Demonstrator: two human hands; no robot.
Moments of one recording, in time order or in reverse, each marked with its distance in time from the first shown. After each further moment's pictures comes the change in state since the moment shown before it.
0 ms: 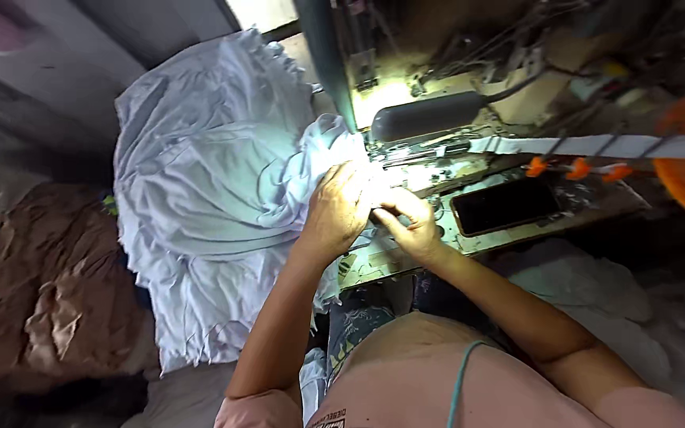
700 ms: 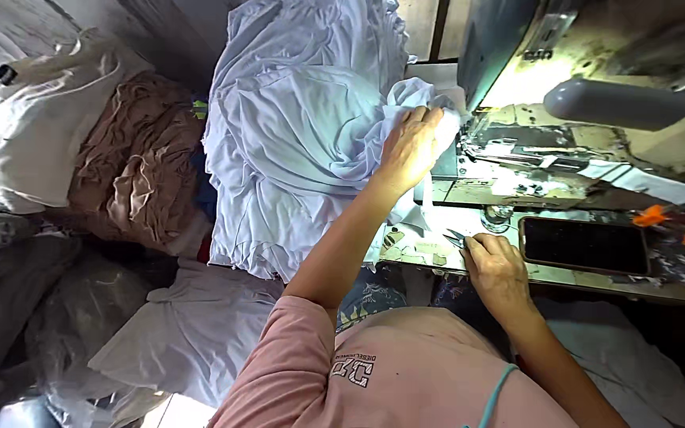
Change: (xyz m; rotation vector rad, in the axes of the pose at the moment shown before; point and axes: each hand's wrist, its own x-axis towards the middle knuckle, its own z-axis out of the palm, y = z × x) left_hand 0.034 -0.044 0.010 0.090 0.050 -0.362; right_hand -0.066 -0.005 -0.047 -0.833 -0.431 0.002
